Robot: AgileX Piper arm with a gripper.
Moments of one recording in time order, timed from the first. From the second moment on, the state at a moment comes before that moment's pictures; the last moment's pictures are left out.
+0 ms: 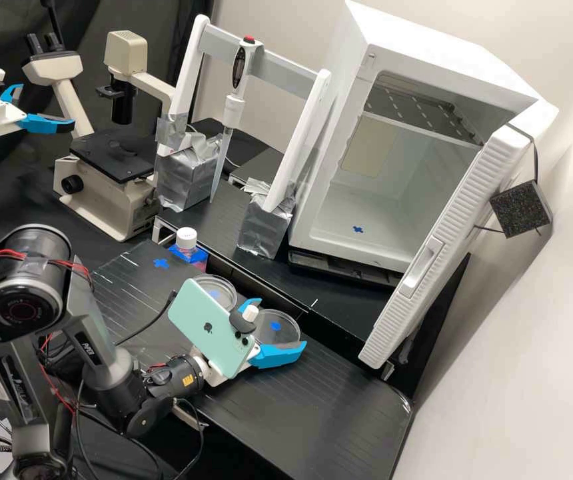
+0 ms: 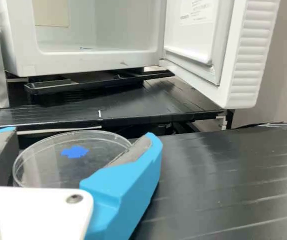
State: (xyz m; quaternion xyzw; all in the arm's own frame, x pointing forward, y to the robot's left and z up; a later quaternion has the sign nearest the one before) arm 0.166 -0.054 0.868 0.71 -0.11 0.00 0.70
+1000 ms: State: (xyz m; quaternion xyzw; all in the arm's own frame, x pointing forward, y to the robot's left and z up) arm 0.156 0.066 0.851 0.72 0.03 0.21 0.66
